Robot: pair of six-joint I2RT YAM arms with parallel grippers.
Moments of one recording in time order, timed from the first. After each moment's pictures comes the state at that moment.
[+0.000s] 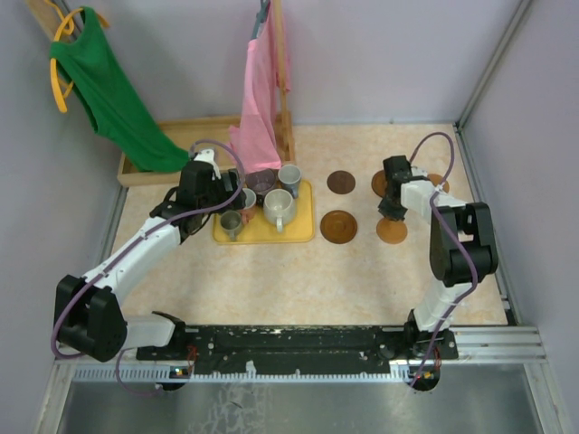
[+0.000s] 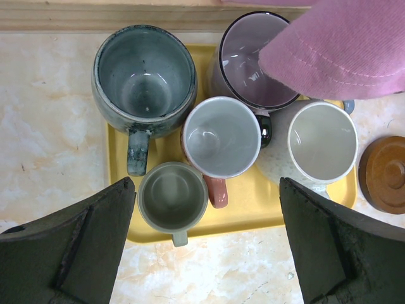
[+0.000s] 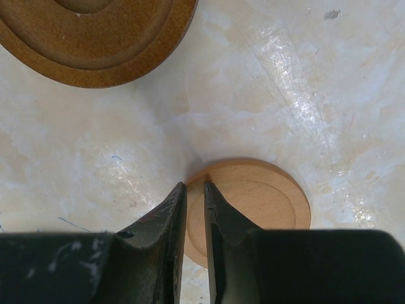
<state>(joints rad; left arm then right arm) -0.40 1.29 0.94 -0.24 -0.16 -0.37 0.12 1.75 1.09 -0.48 0.27 0.65</state>
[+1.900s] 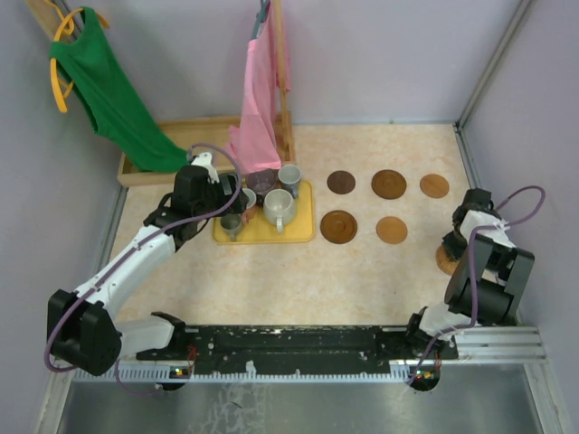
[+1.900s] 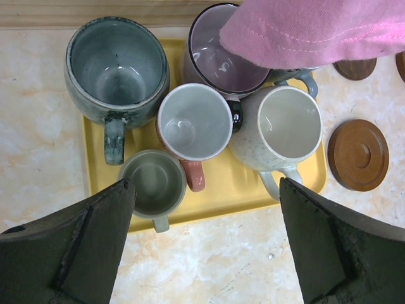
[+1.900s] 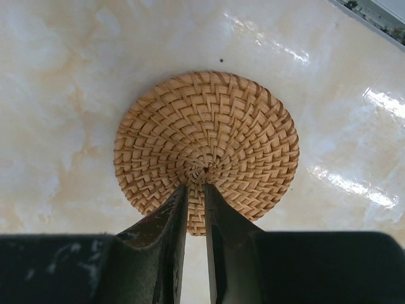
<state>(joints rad) -0.40 1.21 0.90 -0.23 -0.08 -0.39 -0.44 1.49 0.82 -0.60 0.28 0.64</state>
